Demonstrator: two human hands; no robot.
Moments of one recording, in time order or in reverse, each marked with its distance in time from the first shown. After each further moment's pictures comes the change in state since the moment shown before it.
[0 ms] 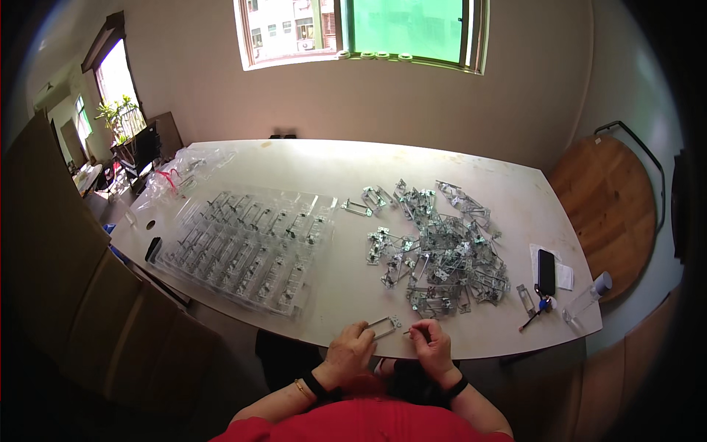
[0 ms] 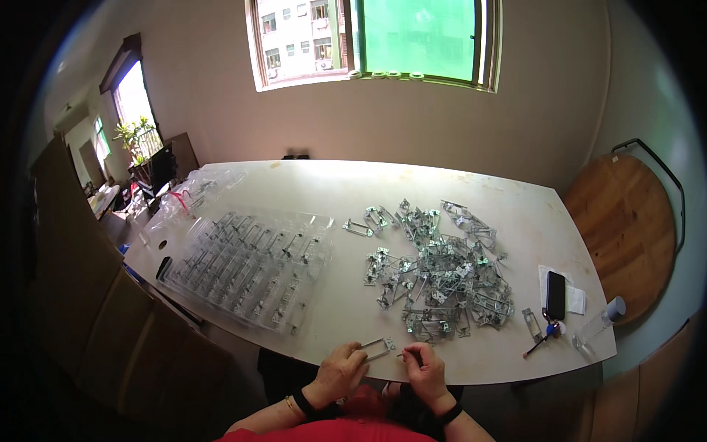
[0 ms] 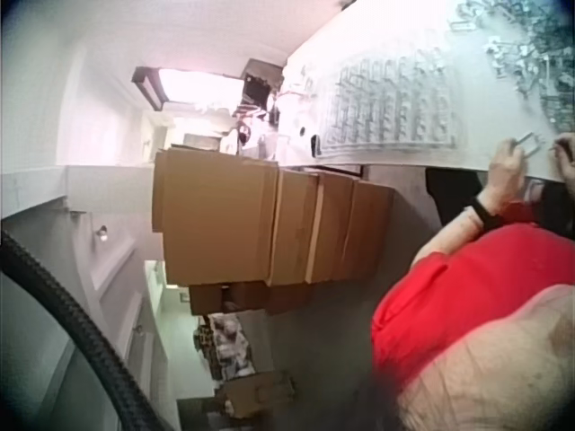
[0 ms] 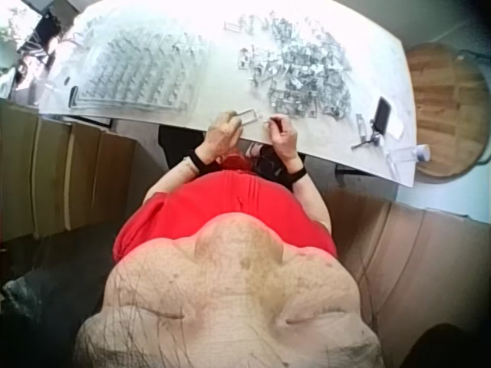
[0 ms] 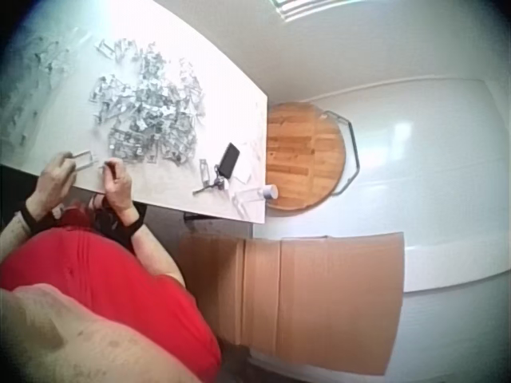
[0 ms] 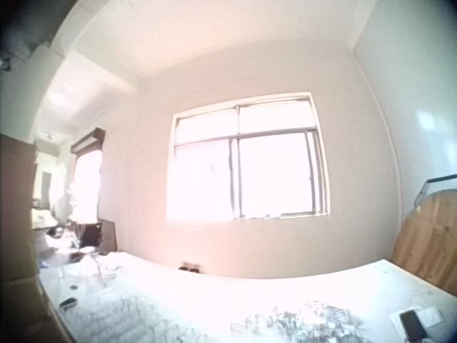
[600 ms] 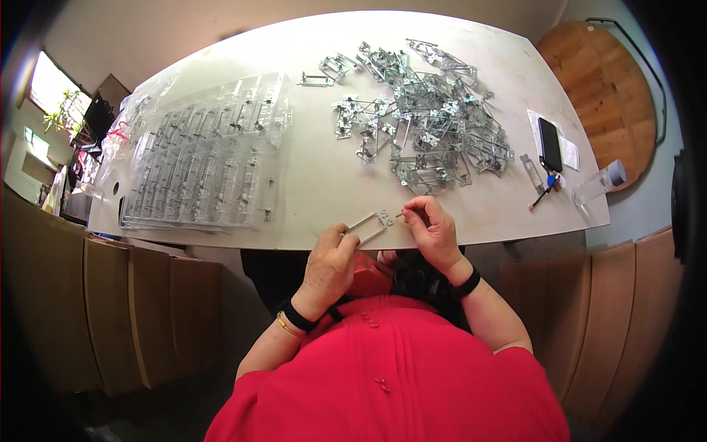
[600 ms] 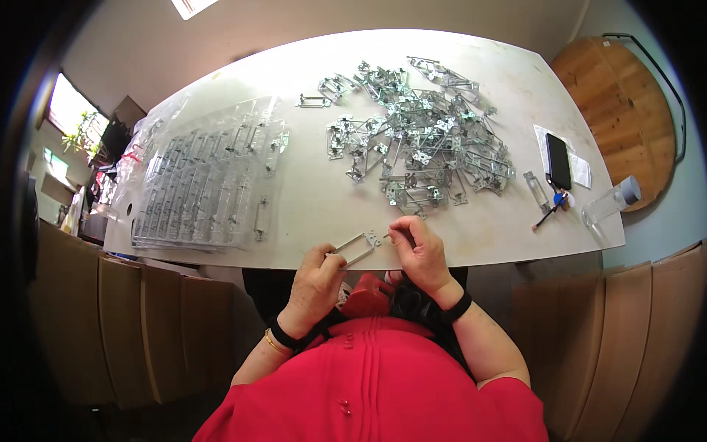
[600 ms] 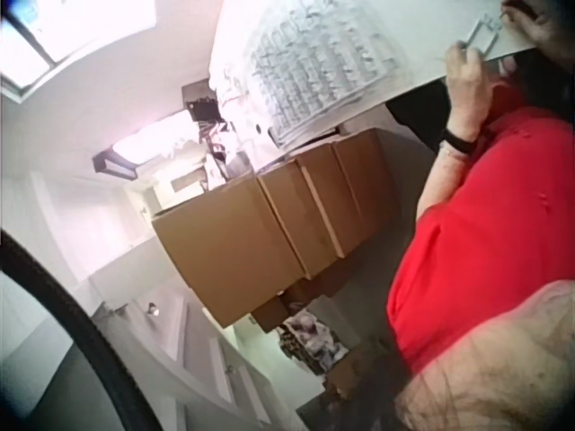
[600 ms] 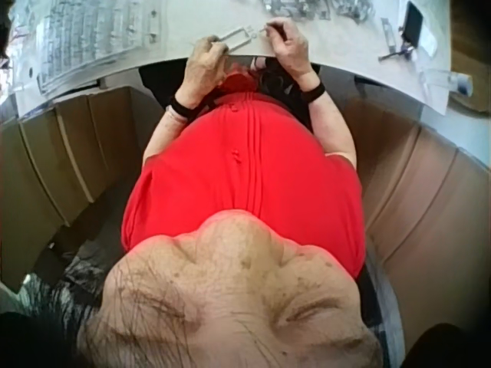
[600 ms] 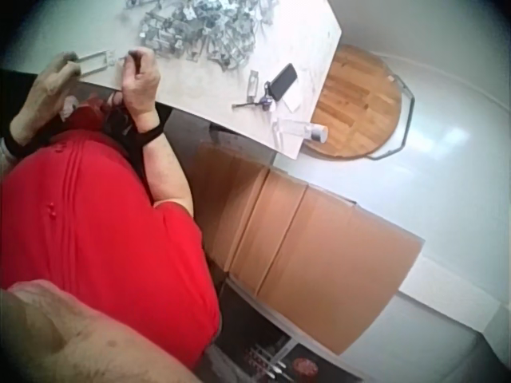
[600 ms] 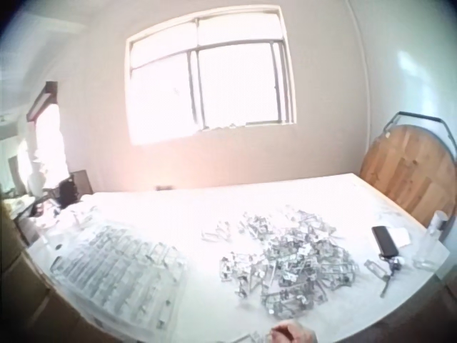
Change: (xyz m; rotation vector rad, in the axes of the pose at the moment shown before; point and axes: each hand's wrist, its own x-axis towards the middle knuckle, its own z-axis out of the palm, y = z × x) left_hand -0.007 0.005 -0.017 -0.034 -0.109 -0.016; right_hand 0.008 0.001 0.002 0.013 0.016 0.002
